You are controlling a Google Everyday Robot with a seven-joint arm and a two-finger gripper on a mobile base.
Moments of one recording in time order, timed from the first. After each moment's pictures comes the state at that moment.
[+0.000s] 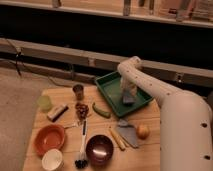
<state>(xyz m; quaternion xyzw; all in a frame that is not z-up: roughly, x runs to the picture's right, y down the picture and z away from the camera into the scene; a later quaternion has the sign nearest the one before) 0.192 0.019 0.946 -0.24 -0.07 -0.45 0.86</state>
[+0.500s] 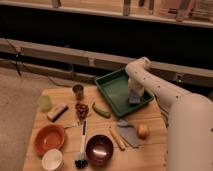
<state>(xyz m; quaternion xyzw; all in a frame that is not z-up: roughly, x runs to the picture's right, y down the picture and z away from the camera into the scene) 0.214 0.025 0.944 -0.24 -0.06 -0.42 0.87</state>
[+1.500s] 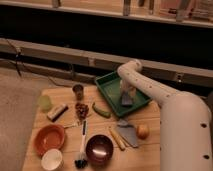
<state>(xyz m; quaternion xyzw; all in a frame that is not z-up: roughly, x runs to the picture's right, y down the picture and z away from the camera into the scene) 0.148 0.036 0.962 -0.23 -0.10 -0.46 0.85</state>
